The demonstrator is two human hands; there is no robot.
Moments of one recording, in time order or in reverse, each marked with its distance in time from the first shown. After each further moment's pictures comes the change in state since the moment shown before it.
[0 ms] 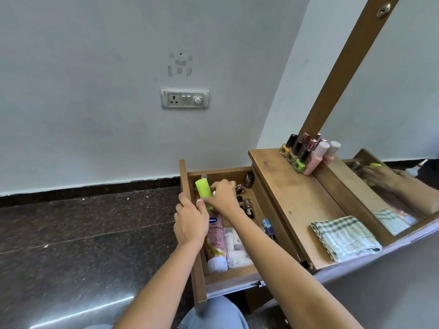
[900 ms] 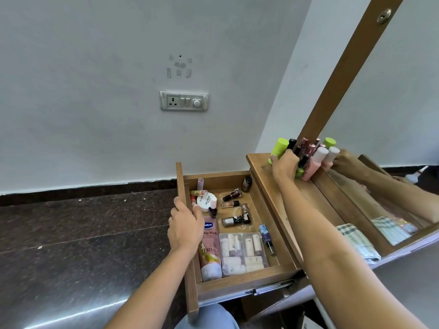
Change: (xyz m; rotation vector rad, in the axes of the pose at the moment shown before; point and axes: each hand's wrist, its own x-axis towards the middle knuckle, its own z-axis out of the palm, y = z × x) left_hand 0.002 -0.004 0.004 0.012 0.014 0.006; right_hand 0.072 0.107 -0.118 0.246 0.563 0.377
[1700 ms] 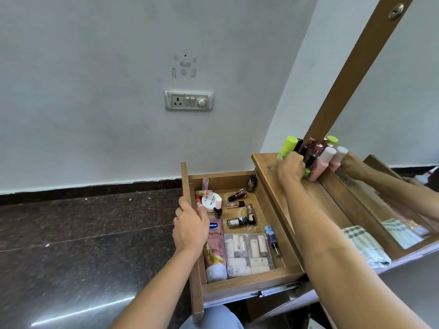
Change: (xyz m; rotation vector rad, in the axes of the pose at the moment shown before) left_hand 0.001 -0.001 0.001 -0.010 0.002 0.004; right_hand 0.005 0.001 0.003 -0.261 -0.038 0.047
